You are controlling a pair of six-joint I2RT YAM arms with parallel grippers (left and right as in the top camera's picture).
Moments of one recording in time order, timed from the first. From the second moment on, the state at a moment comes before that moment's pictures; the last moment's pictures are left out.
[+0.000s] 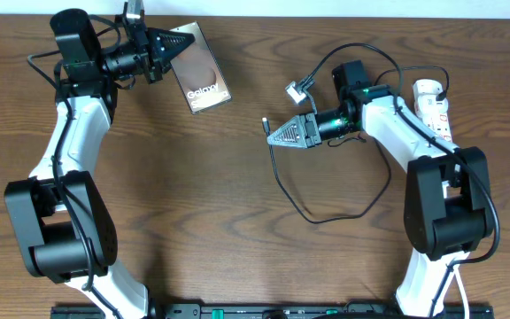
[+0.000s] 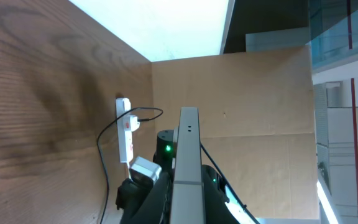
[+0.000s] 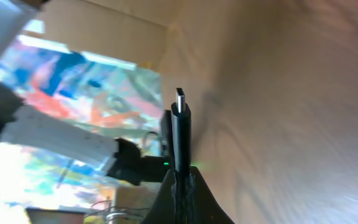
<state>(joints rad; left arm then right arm) 0.14 1.87 1.38 0.24 1.30 -1.19 0.25 2.02 1.41 -0.74 -1.36 -0.15</state>
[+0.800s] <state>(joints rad) 0.08 1.87 1.38 0.24 1.30 -1.09 0.38 2.02 1.41 -0.62 -1.53 -0.16</state>
